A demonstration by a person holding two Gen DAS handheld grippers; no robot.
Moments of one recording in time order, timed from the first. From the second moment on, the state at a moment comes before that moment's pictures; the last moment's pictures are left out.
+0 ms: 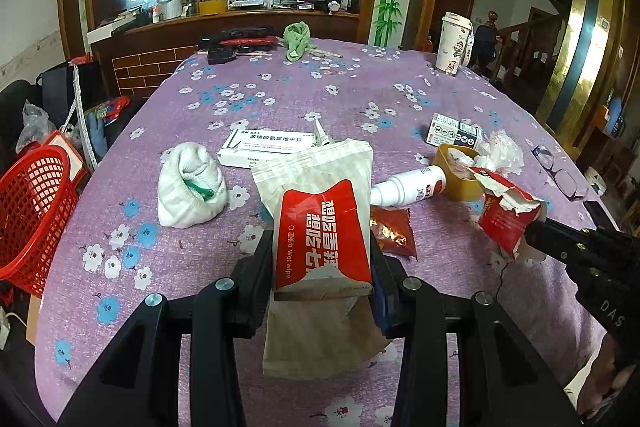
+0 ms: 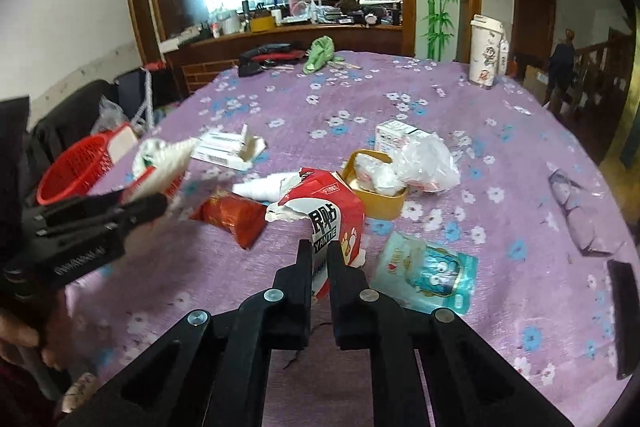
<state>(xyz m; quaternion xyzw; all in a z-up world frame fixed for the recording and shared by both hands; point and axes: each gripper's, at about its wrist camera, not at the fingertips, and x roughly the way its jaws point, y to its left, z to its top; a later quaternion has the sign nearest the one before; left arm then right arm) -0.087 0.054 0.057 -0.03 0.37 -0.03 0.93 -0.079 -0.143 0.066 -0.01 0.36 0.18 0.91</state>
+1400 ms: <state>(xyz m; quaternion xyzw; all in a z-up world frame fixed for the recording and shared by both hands) -0.111 0.129 0.086 -0.06 0.33 0.03 0.94 -0.072 -0.060 0.093 0.01 0.38 0.32 0.87</state>
